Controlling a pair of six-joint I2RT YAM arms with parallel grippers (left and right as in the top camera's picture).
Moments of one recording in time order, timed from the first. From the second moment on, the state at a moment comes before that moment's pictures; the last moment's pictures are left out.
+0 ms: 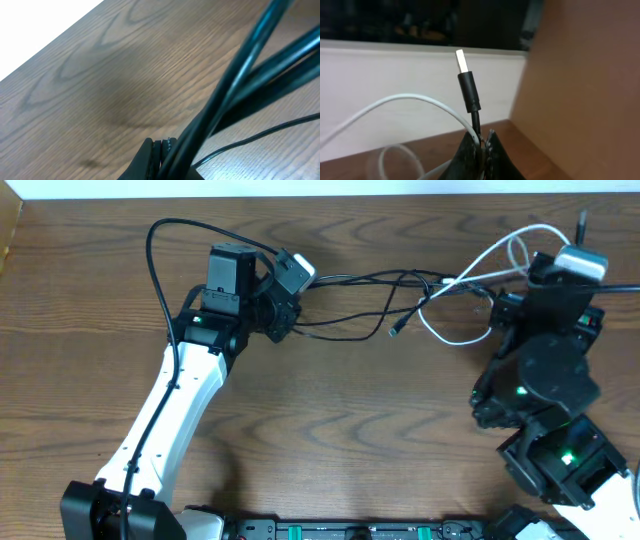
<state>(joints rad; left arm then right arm) -0.23 1.49 1.20 -0.52 0.31 0.47 0.65 1.01 1.15 -0.05 1.15 -0.22</state>
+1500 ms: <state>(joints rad) -0.21 1.49 1.20 -0.54 0.23 0.46 -0.28 1.06 1.16 0.18 0.83 -0.28</state>
